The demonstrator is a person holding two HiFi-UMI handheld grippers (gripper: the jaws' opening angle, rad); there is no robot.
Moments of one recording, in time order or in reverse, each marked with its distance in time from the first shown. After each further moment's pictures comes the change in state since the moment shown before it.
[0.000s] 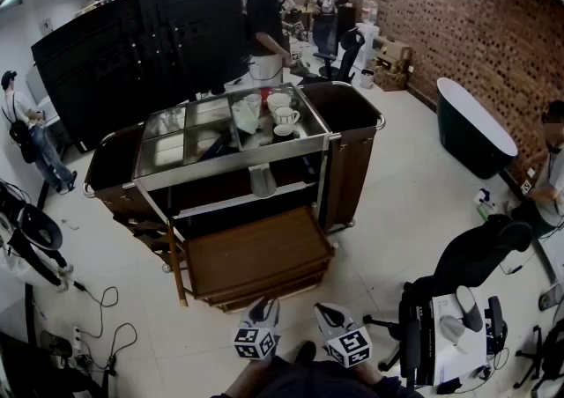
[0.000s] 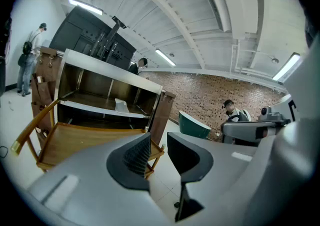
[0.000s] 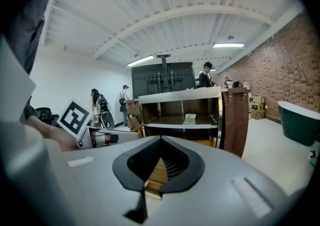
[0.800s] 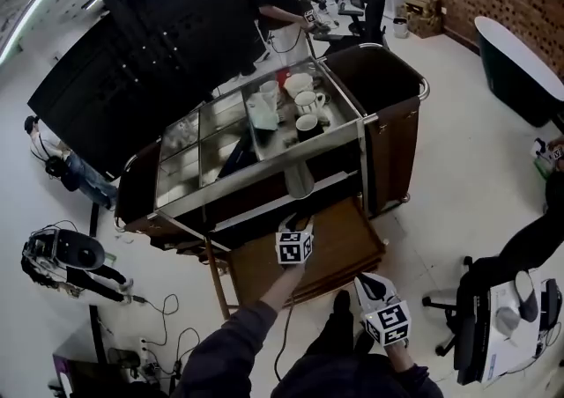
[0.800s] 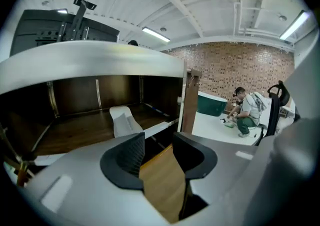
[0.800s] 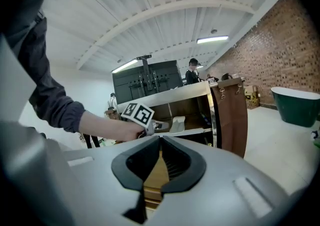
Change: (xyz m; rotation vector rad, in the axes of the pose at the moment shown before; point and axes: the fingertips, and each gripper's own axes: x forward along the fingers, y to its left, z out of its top) left arm 0.344 0.075 0.127 0.273 0.170 0.038; right arm 0.082 -0.151 0.061 0.106 -0.004 -0.118
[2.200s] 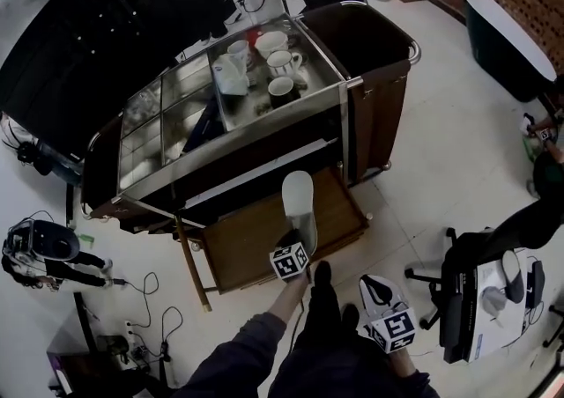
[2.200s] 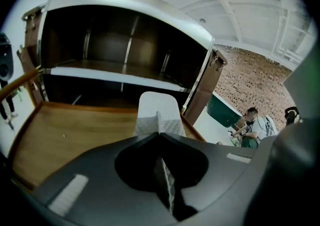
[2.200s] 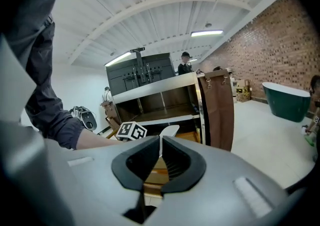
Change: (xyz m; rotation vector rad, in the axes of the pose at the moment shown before) left arm -0.002 -0.028 -0.169 -0.398 0.148 0.130; right arm -0.053 -0.024 -0.045 0.032 0.089 -0.074
